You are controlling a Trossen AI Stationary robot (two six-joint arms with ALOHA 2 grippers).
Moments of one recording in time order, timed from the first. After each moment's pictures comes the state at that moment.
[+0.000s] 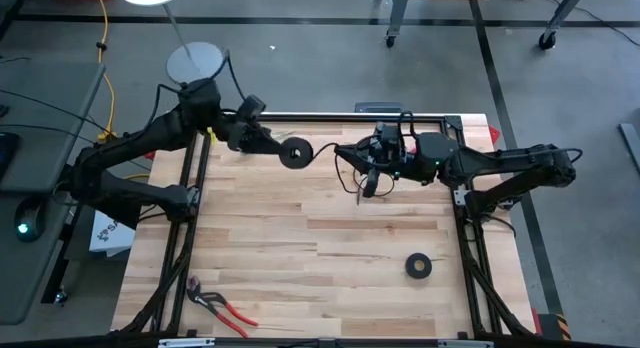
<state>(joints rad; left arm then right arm) 0.37 1.13 1.22 -0.15 0.73 -1.00 0.06 1.29 1.17 0.20 0.27 0.25</state>
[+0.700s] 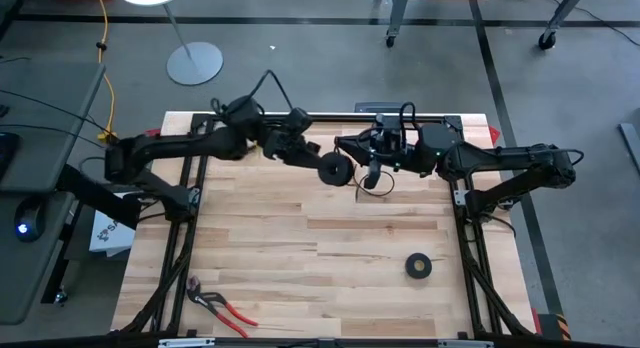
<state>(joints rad) 0.25 1.49 1.22 0.66 0.80 -1.28 0.00 1.29 1.17 0.26 0.17 0.25</state>
